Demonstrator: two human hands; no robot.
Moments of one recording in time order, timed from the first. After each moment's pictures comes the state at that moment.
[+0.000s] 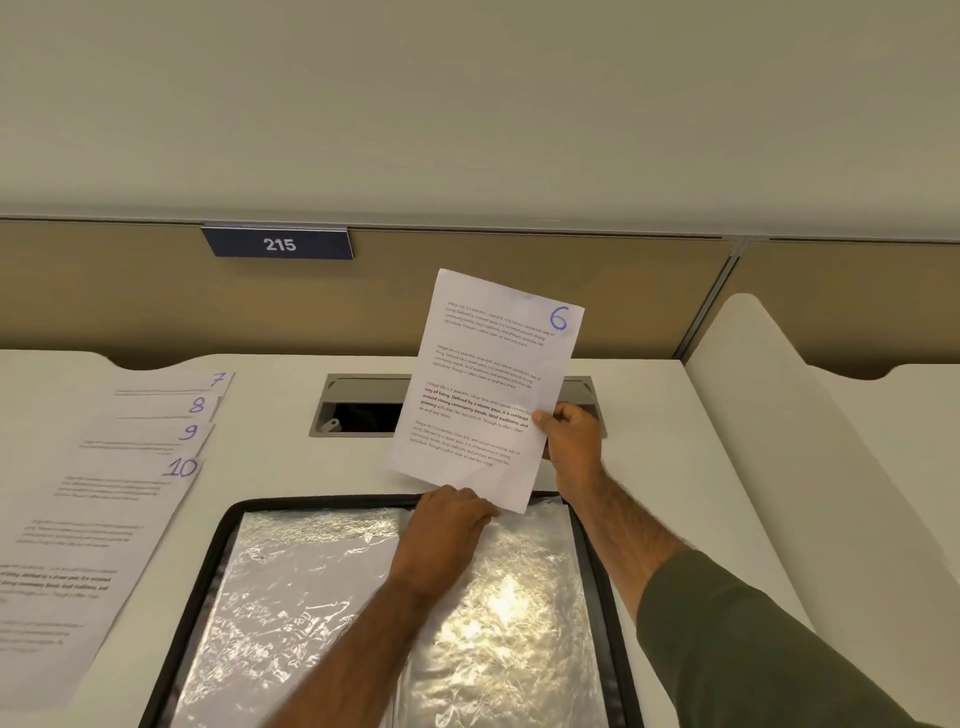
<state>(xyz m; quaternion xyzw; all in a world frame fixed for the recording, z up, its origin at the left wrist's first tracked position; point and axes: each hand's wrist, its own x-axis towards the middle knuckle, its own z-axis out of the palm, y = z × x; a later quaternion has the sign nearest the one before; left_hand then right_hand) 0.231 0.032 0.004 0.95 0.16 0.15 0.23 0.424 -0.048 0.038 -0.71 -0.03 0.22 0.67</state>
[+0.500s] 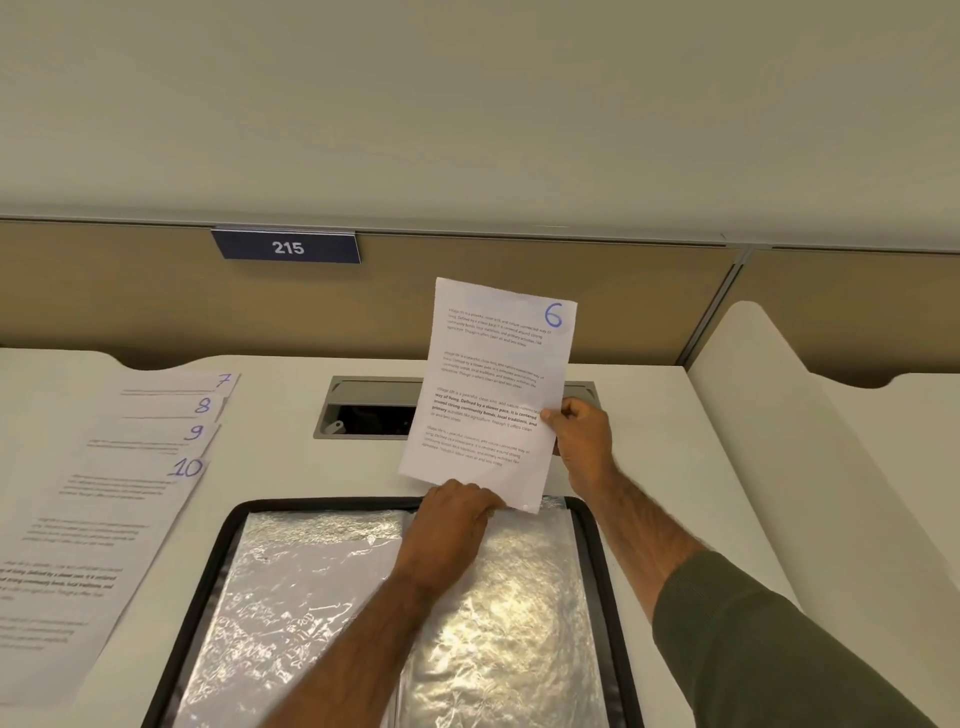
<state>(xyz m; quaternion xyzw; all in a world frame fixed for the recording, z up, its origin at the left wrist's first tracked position) 0.234 0.037 0.010 0.94 0.16 0.16 0.25 0.428 -0.051 0.057 -0.75 -0.09 0.20 0.63</state>
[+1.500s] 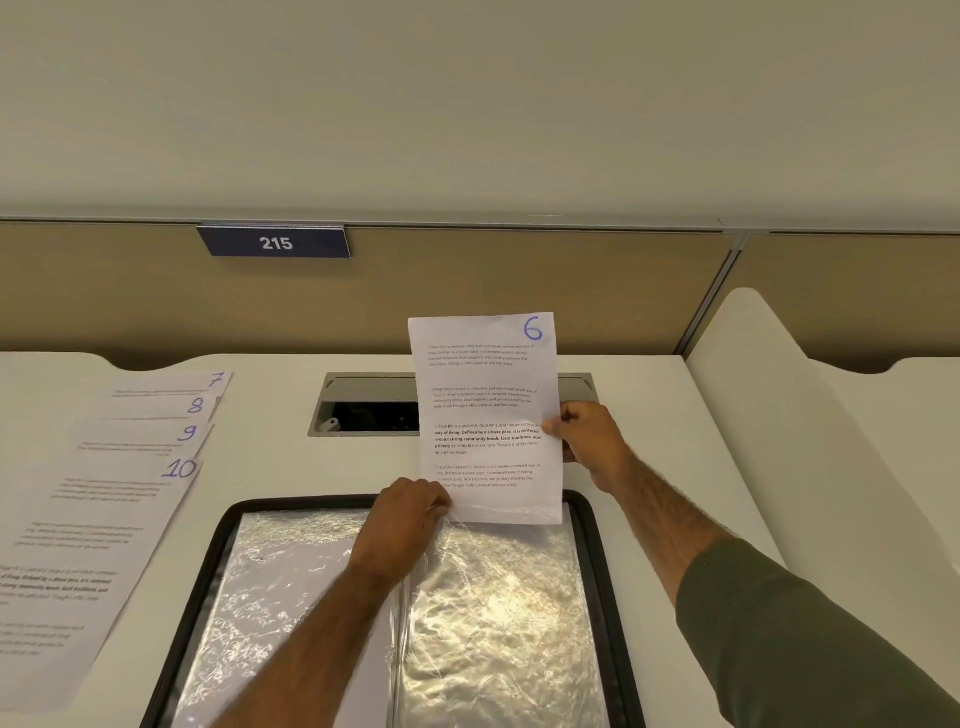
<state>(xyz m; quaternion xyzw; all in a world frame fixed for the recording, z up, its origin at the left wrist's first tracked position) 0.211 0.078 0.000 0.93 0.21 0.12 0.27 0.453 -0.075 0.046 -0.75 -0.13 0.32 0.57</state>
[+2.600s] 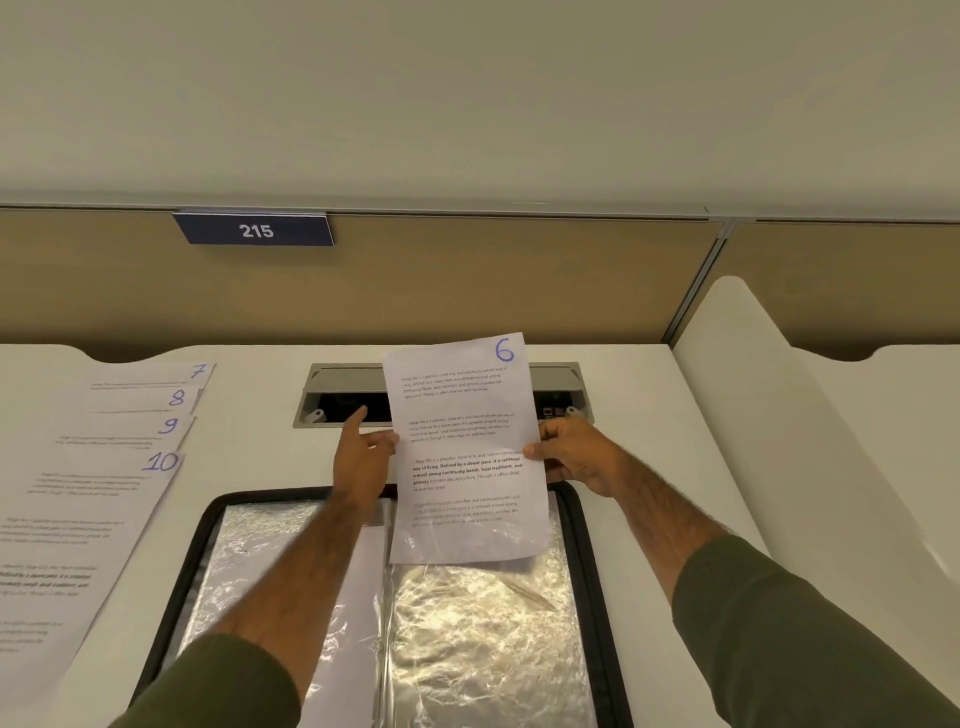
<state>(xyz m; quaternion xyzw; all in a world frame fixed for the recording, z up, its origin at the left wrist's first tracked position) 0.248 0.119 0.016 0.62 0.47 0.20 0.60 0.447 -0.093 0.039 -0.70 -0.14 0.48 0.51</state>
